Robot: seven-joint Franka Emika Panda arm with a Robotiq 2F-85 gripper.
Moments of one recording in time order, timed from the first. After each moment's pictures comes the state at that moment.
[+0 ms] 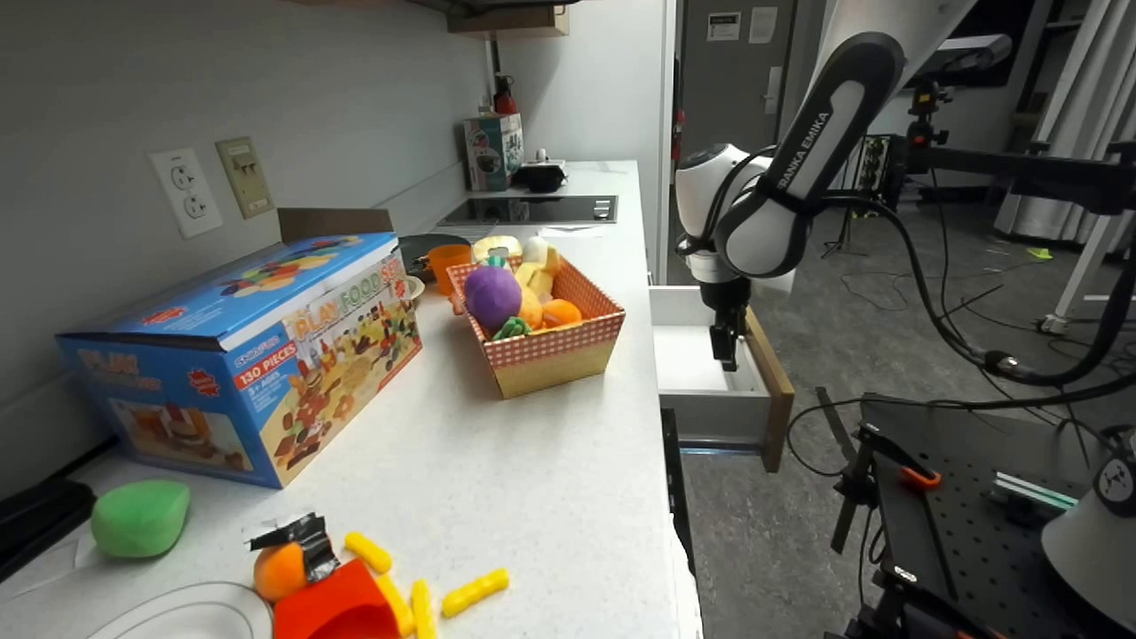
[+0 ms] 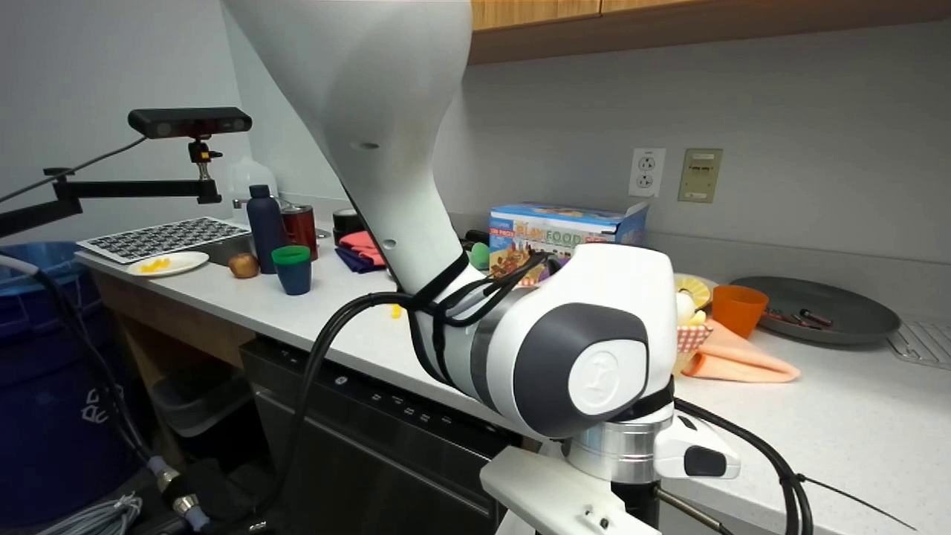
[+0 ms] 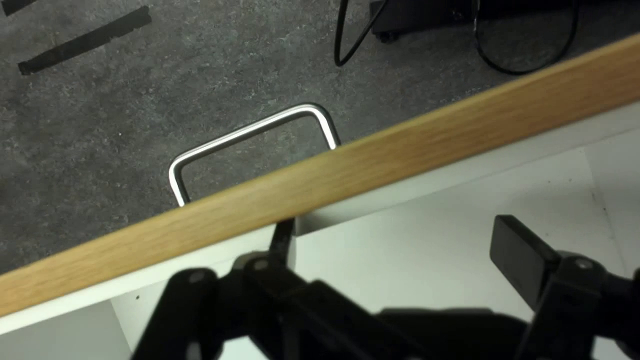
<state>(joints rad) -0.21 0.34 -0.28 -2.37 -0.36 2.58 -0.08</state>
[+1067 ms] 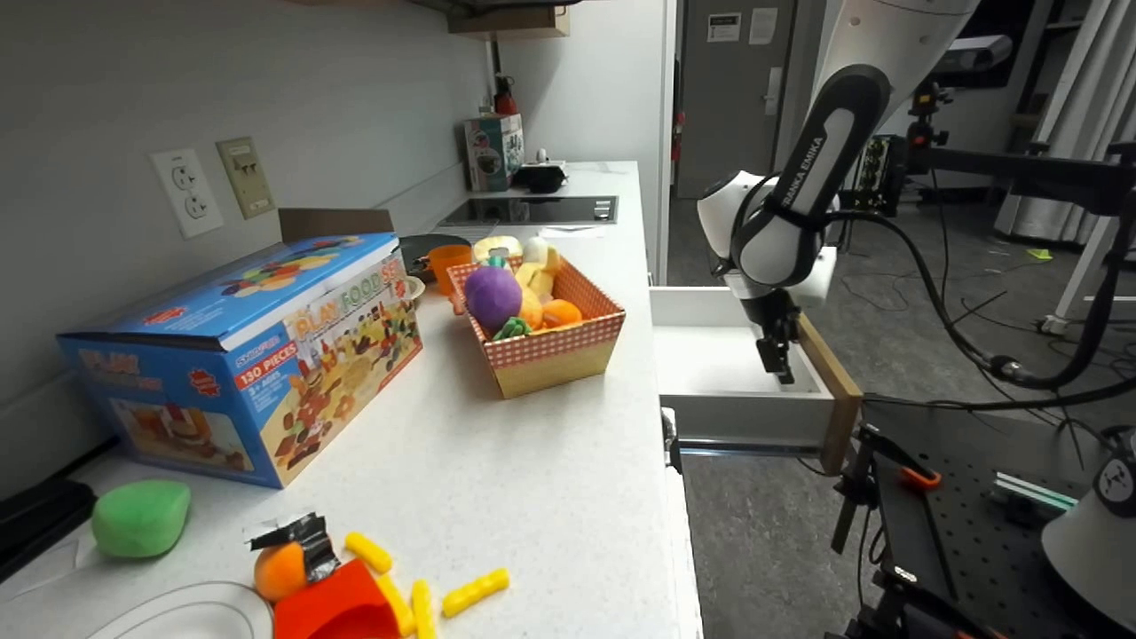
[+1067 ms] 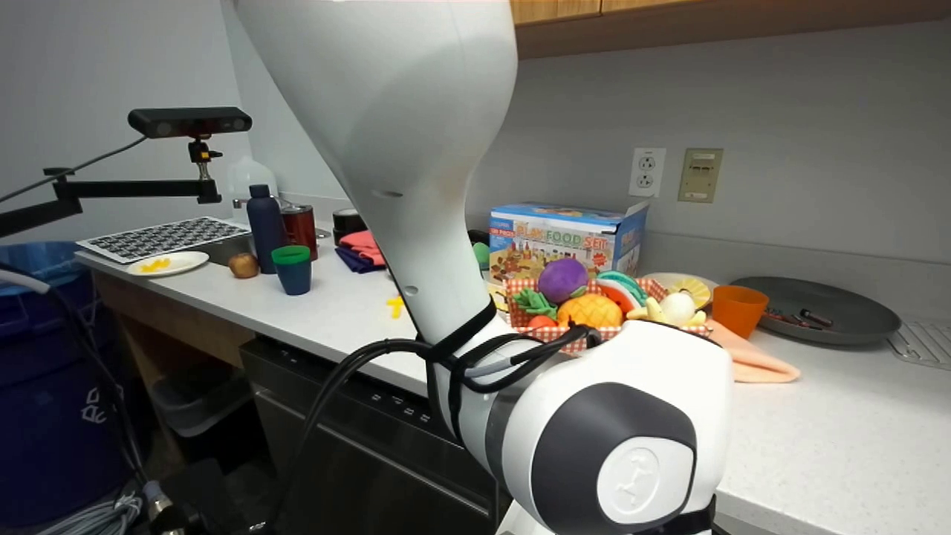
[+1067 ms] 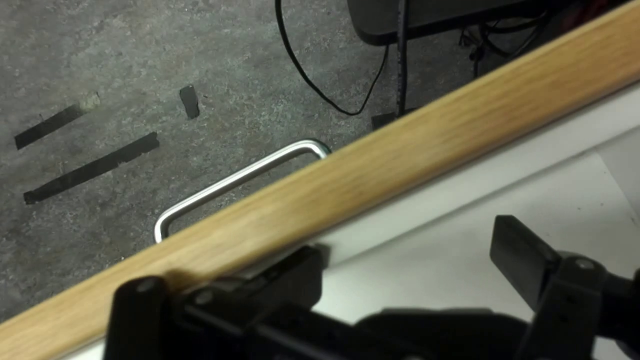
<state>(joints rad) -0.27 0.42 -0.34 -2.36 -0.36 2.43 -0.11</state>
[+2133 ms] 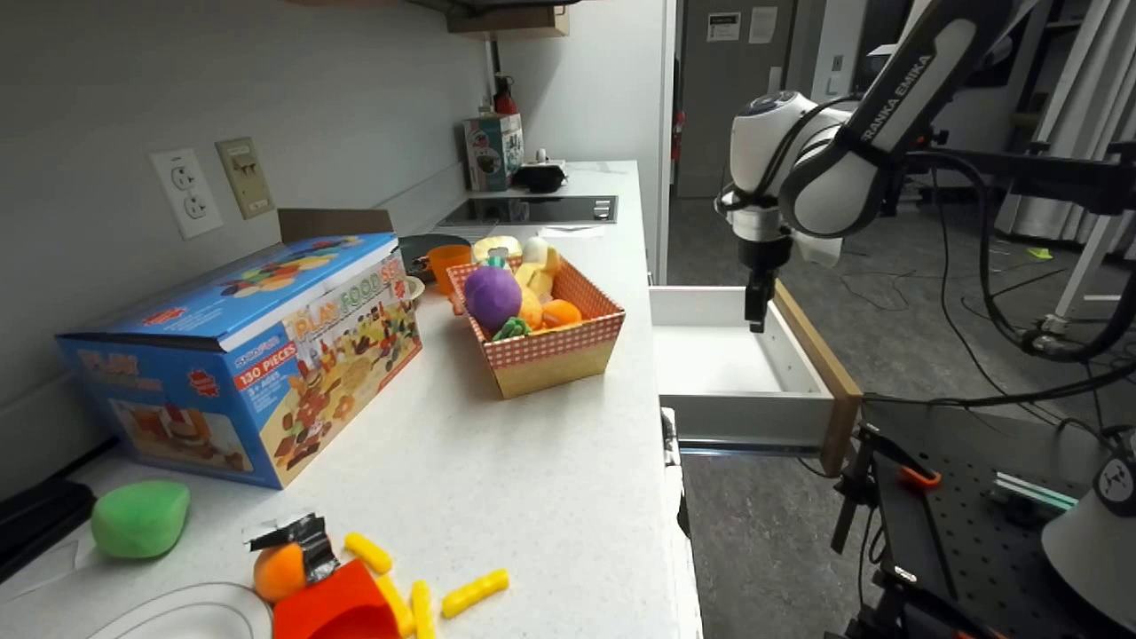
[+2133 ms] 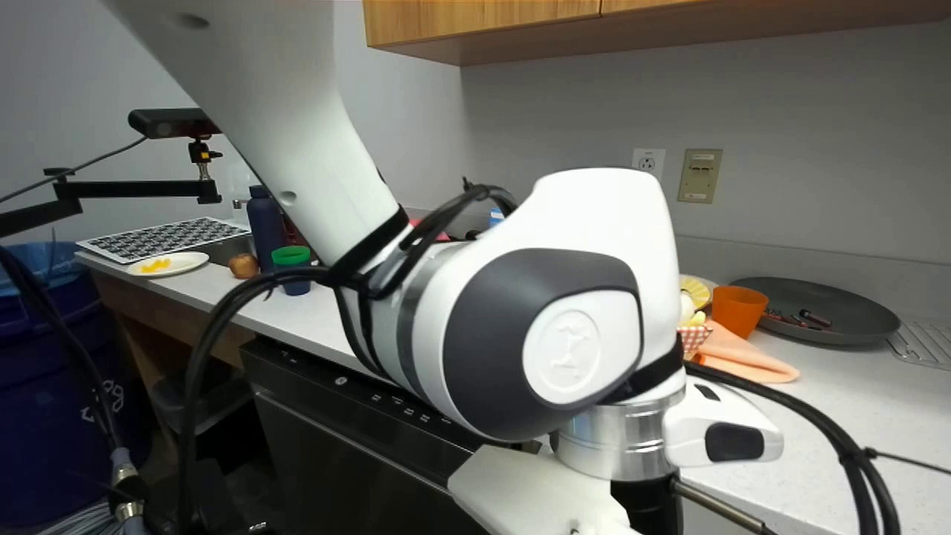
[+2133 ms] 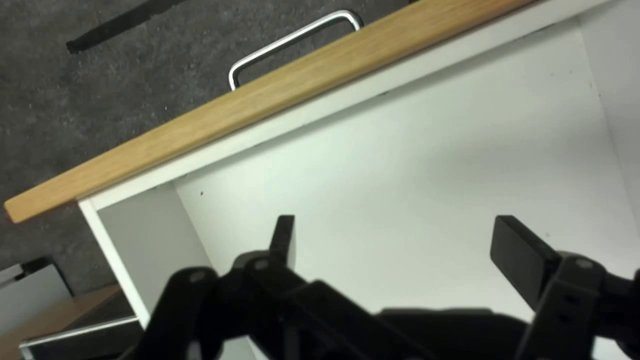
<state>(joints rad) -0.26 0.09 -0.35 -2.53 -0.54 2.65 -0.04</state>
